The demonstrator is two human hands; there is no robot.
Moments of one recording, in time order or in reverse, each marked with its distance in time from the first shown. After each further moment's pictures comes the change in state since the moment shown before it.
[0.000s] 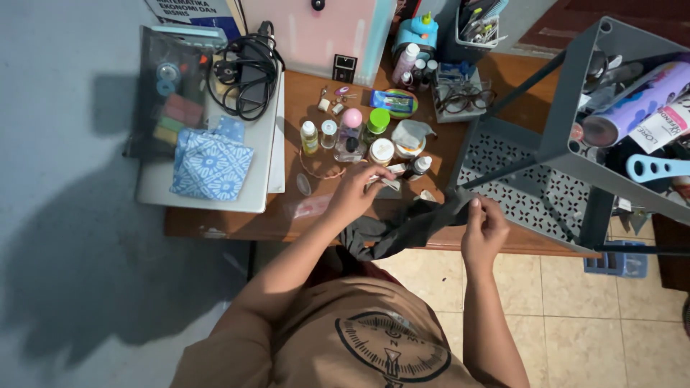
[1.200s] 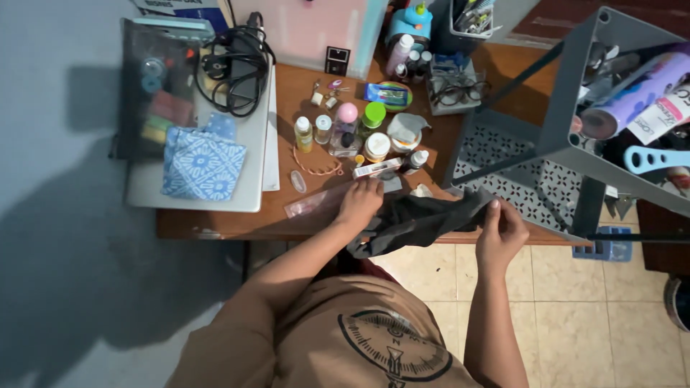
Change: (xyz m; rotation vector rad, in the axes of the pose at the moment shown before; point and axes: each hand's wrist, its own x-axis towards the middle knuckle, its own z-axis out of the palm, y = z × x) left_hand -0.055 -0.107 0.088 1.013 -0.151 0.187; right_hand -0.003 -0.013 -0.026 -0.066 0.091 -0.025
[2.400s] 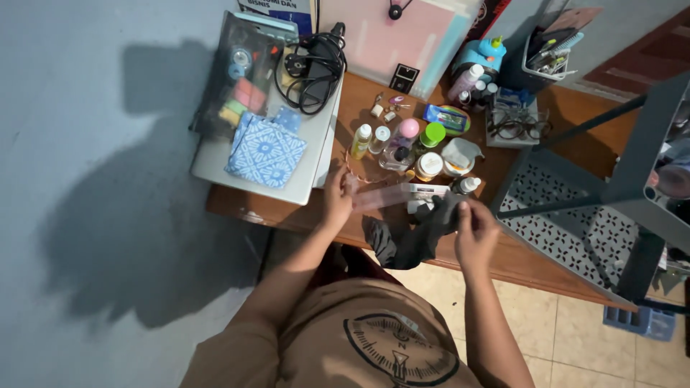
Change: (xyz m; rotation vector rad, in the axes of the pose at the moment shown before) left_hand -0.073 -0.118 0.006 -0.871 0.393 -0.846; right_hand -0.012 -0.025 0.109 0.128 -0.339 -0.066
